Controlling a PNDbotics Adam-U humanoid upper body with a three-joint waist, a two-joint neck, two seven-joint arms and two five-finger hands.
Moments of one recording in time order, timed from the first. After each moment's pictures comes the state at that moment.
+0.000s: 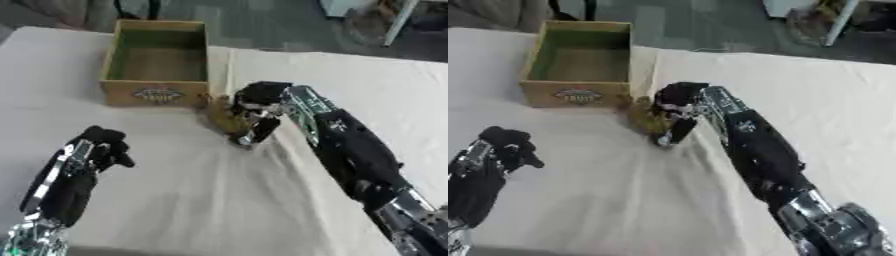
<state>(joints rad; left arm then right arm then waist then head) -0.17 0.19 -0.23 -1.83 0.24 0.09 -0.14 -0.93 -0.20 0.18 -0.81 1.30 -0.59 0.32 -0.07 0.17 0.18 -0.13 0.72</state>
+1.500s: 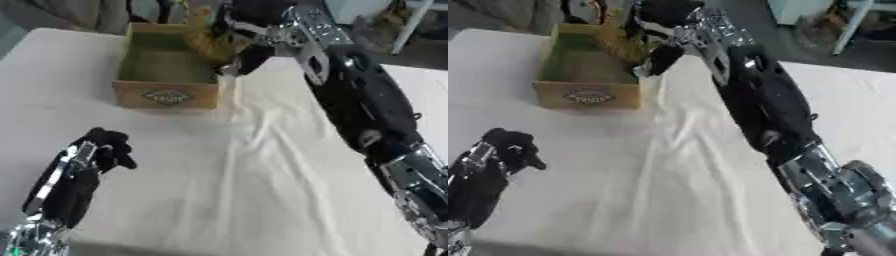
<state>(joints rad) -0.17 0.19 -0.25 -1.83 0.25 0.09 -0.16 -1.15 -0.21 0.16 -0.93 1.14 -0.53 0.34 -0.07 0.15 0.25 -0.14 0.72</state>
